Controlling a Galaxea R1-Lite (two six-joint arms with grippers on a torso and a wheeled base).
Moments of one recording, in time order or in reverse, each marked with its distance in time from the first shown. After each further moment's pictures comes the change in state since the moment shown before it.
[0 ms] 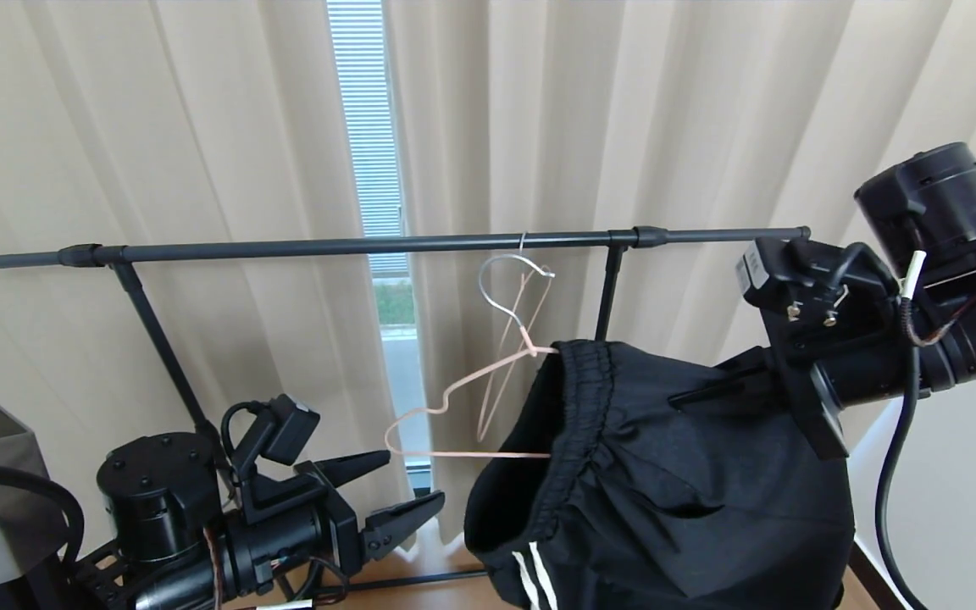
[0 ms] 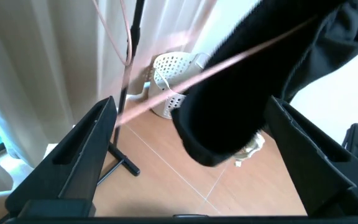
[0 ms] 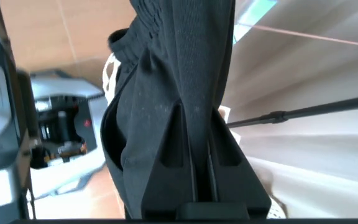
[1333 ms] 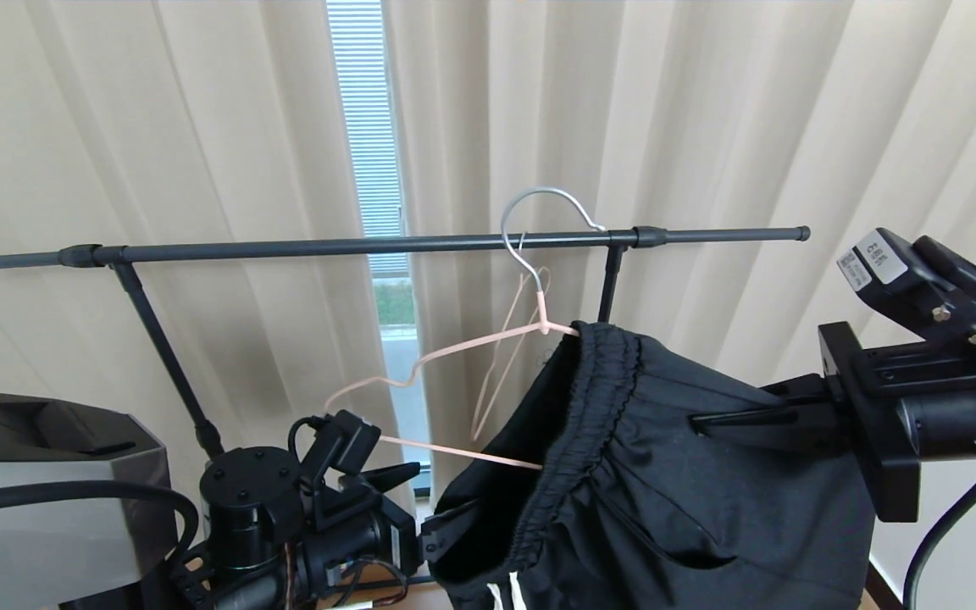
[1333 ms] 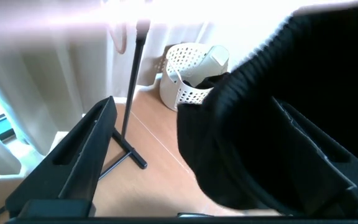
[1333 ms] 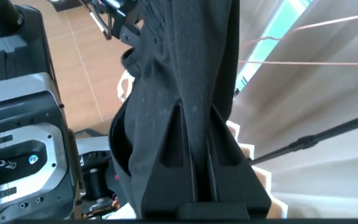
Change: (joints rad) left arm -0.135 0.137 -0.085 0.000 0.199 -0.012; right arm 0.040 -0.208 0.307 -0.339 0.116 0.269
